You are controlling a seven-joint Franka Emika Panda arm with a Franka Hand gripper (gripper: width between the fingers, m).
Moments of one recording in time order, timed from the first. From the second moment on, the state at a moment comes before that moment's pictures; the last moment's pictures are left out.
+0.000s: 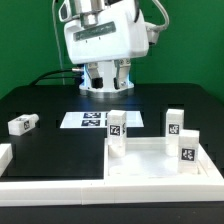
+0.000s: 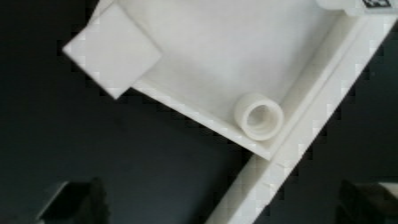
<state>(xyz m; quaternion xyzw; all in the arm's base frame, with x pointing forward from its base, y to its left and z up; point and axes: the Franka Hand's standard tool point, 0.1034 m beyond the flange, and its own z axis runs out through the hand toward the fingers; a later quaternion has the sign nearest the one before) 0.555 -0.010 0.150 -0.90 0.43 -0.05 0.08</state>
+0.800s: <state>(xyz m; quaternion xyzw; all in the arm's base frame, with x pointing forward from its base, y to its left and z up) 0.464 -0.185 0.082 -0.98 0.19 -0.10 -0.03</state>
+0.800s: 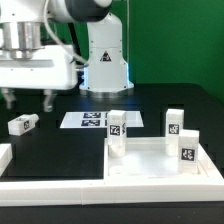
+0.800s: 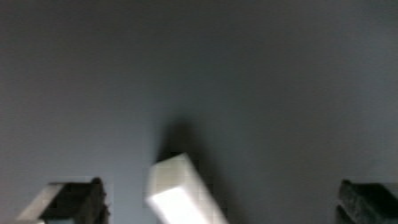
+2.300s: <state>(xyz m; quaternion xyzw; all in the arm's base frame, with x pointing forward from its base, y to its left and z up) 0.380 -0.225 0.040 -0.93 0.21 0.28 0.13</state>
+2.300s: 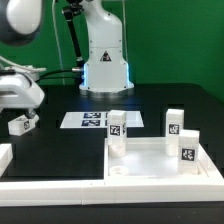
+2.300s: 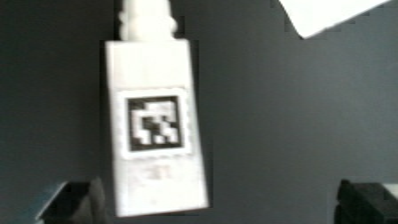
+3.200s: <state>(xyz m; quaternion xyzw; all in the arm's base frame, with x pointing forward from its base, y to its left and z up) 0.356 -0.225 0.021 -0.86 0.23 0.40 0.19</state>
